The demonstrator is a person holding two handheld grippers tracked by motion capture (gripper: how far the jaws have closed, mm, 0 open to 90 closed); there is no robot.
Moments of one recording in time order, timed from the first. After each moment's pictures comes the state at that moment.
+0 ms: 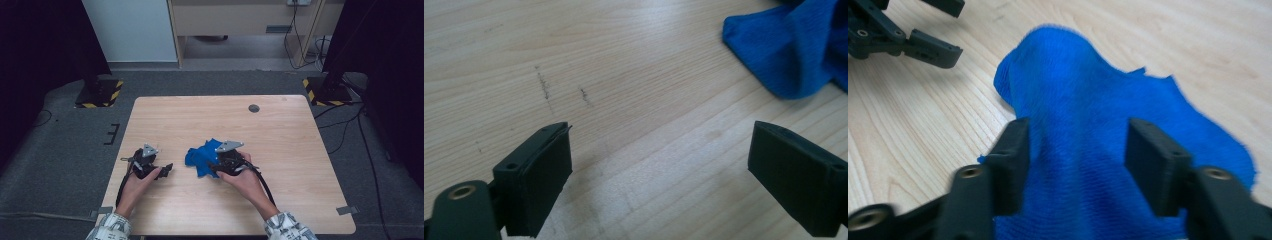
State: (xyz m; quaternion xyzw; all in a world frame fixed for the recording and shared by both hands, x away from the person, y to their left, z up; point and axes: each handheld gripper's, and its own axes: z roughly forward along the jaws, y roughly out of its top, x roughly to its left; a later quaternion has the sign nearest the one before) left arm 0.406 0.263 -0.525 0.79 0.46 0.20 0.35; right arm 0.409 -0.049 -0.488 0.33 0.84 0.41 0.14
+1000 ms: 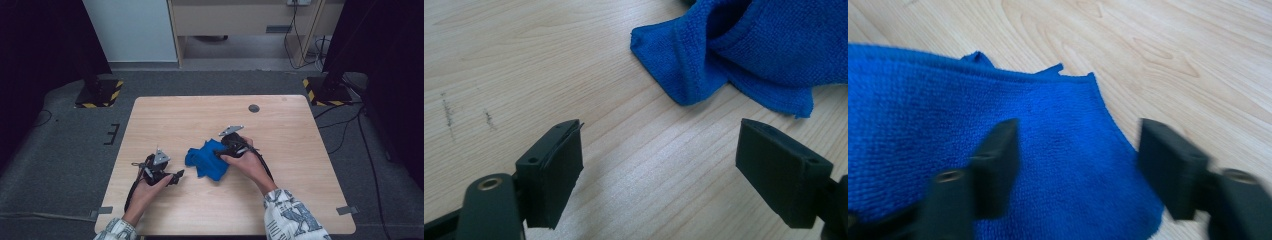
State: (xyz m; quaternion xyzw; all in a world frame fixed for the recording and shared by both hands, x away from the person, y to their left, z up) left arm 0.387 0.224 -0.522 0.82 0.41 0.18 0.36; right arm 0.476 -0.058 -0.504 0.35 0.85 0.36 0.14
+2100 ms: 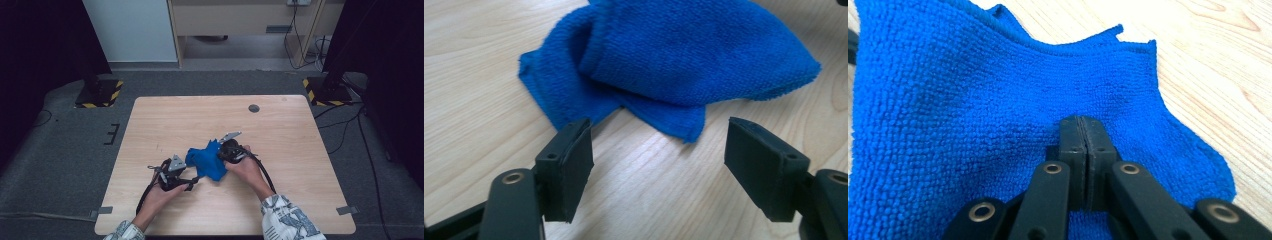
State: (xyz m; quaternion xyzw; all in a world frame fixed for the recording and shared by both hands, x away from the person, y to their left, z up) left arm 0.373 0.177 -0.524 0.84 0.36 0.14 0.39; right arm 0.463 -0.055 -0.520 0.36 0.86 0.34 0.11
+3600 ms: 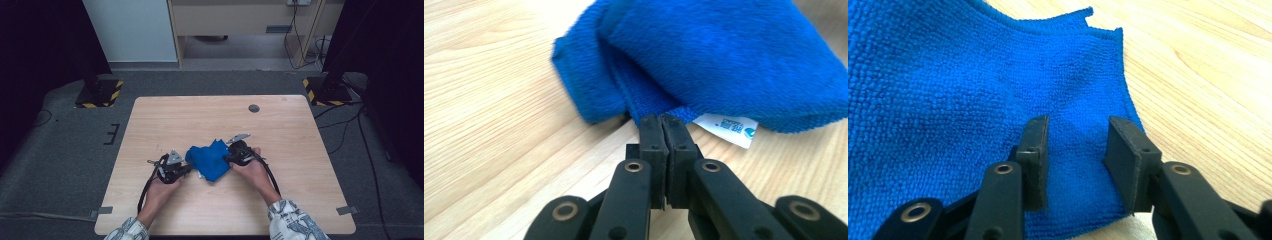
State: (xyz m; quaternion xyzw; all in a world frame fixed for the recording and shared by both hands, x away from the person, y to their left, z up) left arm 0.393 0.191 -0.527 0.83 0.38 0.14 0.38; right arm 0.457 -0.080 -0.519 0.40 0.85 0.32 0.14
